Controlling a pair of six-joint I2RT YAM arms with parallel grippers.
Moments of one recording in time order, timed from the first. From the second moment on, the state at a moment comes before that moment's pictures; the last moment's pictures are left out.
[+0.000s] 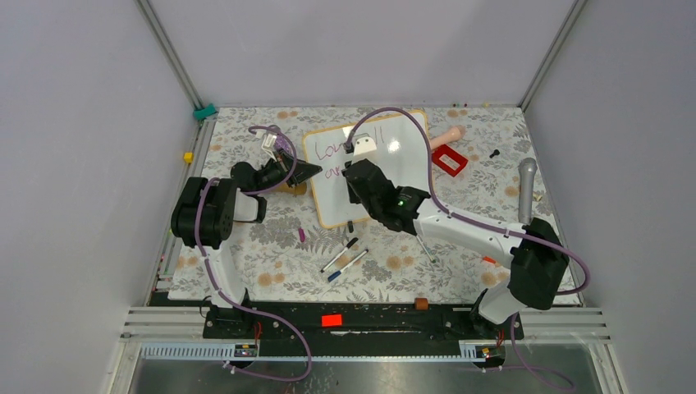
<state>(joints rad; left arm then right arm) -0.07 1.94 0.72 1.47 1.01 -0.85 0.97 1.56 1.21 -0.19 0.53 0.33</state>
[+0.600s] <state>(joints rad) -0.07 1.93 0.71 1.47 1.01 -0.84 0.97 1.61 1.33 -0.30 0.54 0.37</state>
